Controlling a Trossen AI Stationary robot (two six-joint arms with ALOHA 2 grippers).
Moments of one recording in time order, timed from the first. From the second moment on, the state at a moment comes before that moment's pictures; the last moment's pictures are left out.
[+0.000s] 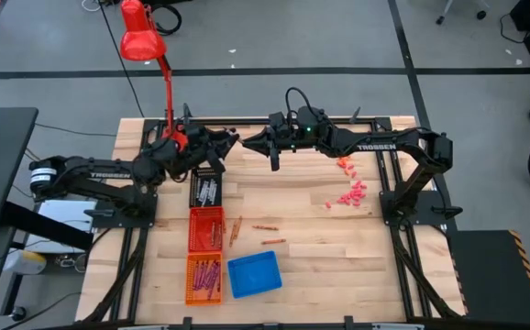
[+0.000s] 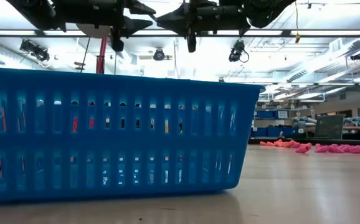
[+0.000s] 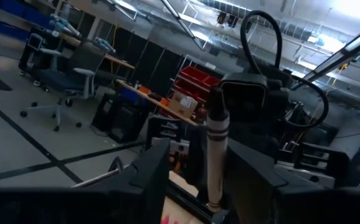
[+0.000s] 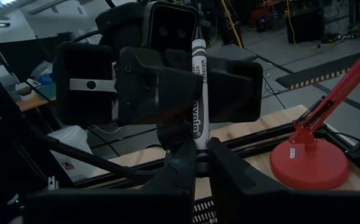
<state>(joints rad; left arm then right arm) 0.21 1.09 0.57 0.76 -0.26 -0.42 -0.29 1.65 1.20 0.43 -0.34 0.30</state>
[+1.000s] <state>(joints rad) 0.21 0.99 0.57 0.19 -0.27 -0.61 -0.39 1.65 1.20 0.03 -0.37 0.32</state>
